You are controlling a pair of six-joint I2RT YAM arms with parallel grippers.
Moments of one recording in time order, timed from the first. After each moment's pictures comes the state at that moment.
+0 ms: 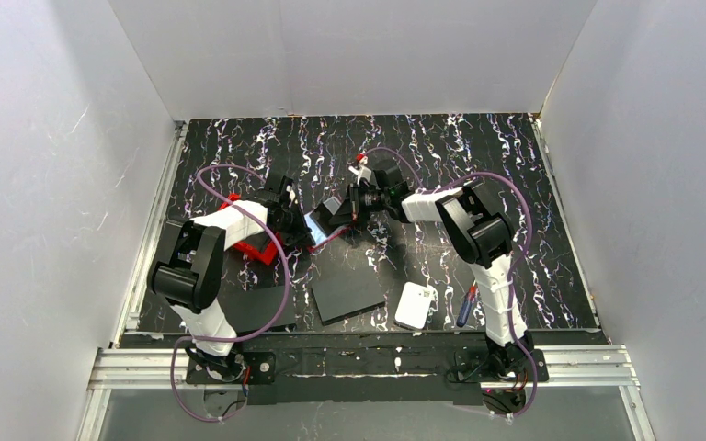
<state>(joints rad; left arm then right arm) -0.32 1.73 0.98 -0.38 0.24 -0.64 0.59 2.24 1.36 0.31 -0.79 0.63</state>
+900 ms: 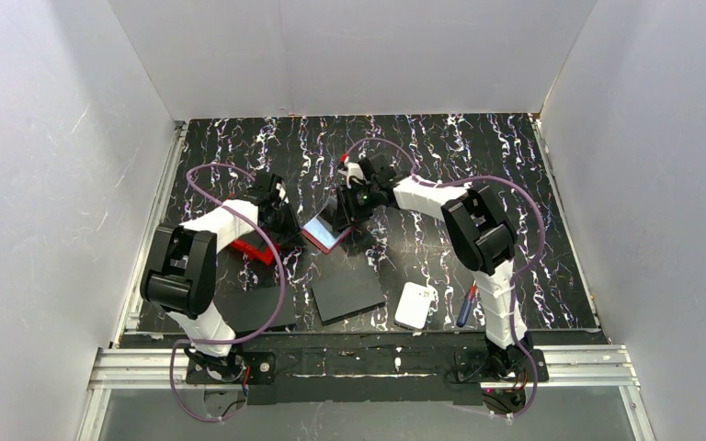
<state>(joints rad) -0.27 1.68 0.97 -0.46 0.26 -0.59 0.64 2.18 1.52 -0.21 -0.61 0.34</state>
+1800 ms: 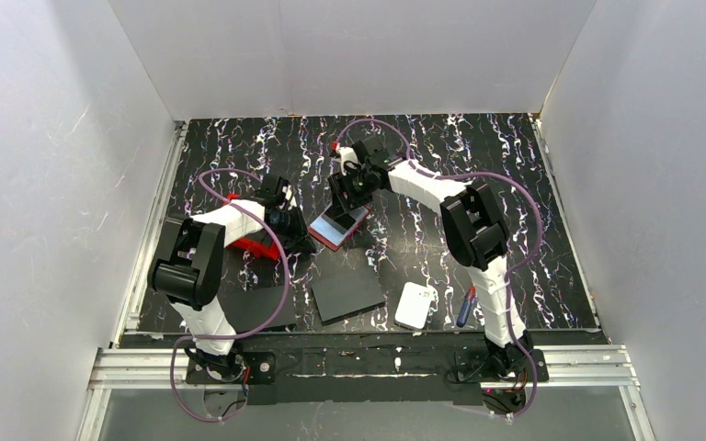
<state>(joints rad) -0.29 1.74 0.98 -0.42 0.37 -0.59 0.64 2.25 1.80 -0.50 -0.50 0.10</state>
